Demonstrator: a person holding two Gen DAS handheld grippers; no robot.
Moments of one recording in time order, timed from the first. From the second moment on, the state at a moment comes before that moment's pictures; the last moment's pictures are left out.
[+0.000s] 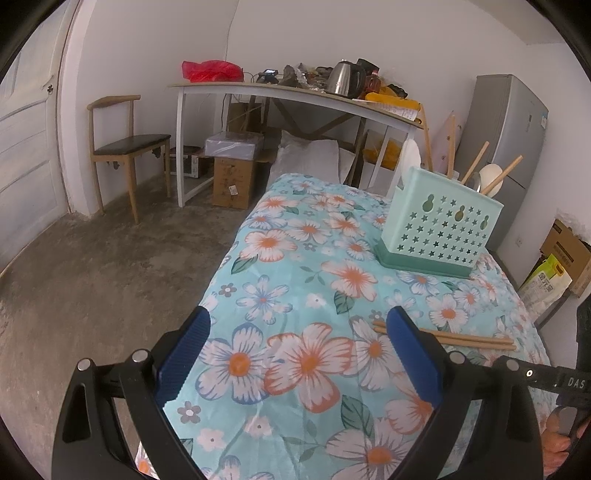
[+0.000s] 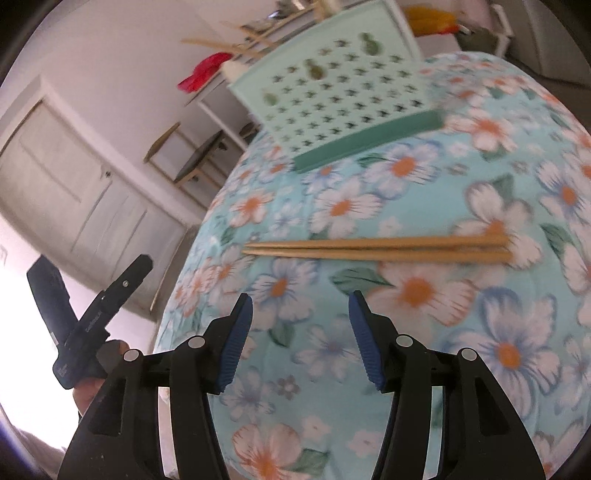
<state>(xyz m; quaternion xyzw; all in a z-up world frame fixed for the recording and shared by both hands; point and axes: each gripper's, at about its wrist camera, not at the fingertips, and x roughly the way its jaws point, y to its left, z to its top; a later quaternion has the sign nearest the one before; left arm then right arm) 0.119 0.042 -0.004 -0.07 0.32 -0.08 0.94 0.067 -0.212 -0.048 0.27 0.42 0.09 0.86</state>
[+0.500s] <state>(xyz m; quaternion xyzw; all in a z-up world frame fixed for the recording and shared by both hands) 0.097 0.018 0.001 -0.01 0.27 -0.16 0.95 0.035 -0.267 -0.050 0.36 0.40 0.04 0.85</state>
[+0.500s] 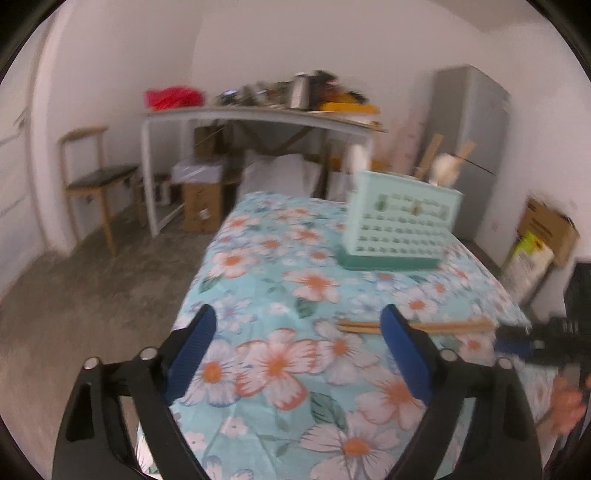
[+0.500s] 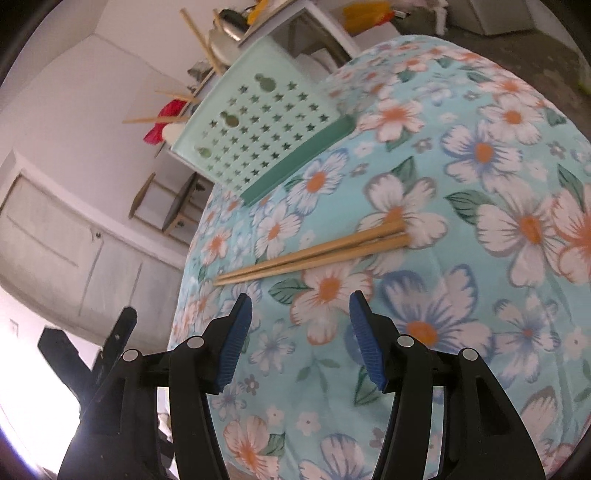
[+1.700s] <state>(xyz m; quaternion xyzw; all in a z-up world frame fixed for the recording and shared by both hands) 0.090 -0.170 -0.079 0.53 0.17 -0.33 0.76 0.014 -0.309 -0.076 0.43 0.35 0.07 0.83</state>
